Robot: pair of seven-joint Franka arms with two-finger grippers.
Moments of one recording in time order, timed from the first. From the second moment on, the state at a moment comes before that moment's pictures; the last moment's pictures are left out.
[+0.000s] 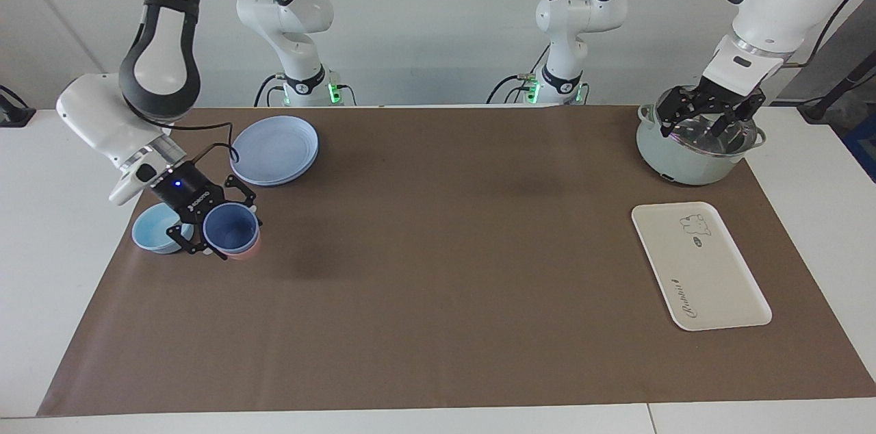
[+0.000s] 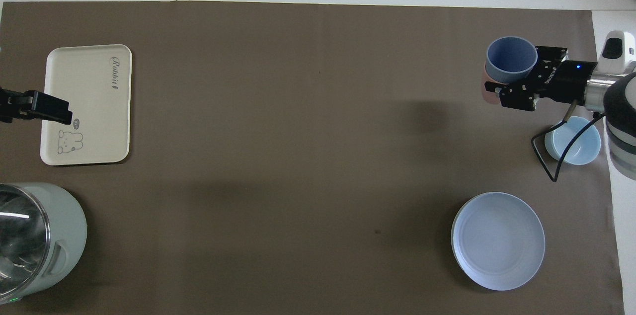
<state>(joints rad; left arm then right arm) 0.02 0.01 -0.04 -1.58 0.01 1.57 0.07 -0.05 0.14 -0.07 -1.91 0.84 2.24 -1.40</state>
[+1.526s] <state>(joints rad) -0.40 0.20 -0.07 -1.62 -0.86 2.11 -0.61 0.50 0.19 -0.05 -1.55 -0.04 1.91 -0.57</state>
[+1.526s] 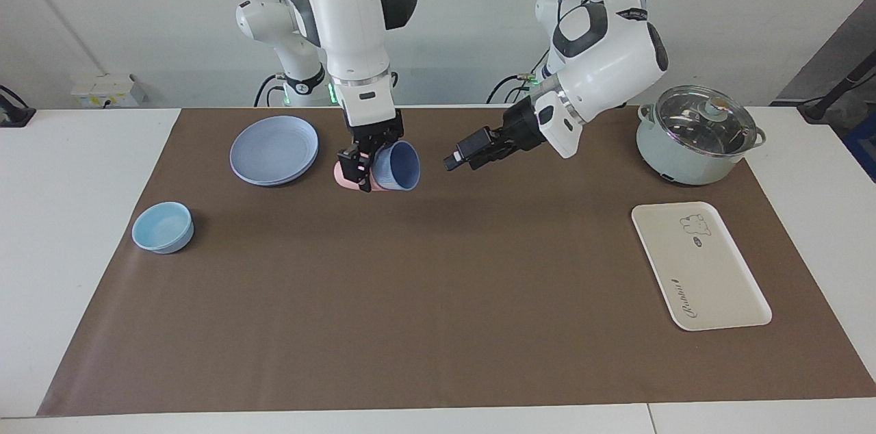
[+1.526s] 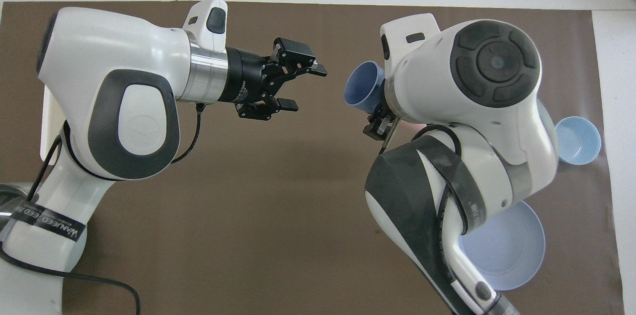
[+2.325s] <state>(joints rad) -0.54 0.21 -0.06 -1.66 -0.86 2.29 -0.65 0.50 0.20 -0.06 -1.54 -0.04 1.91 -0.57</state>
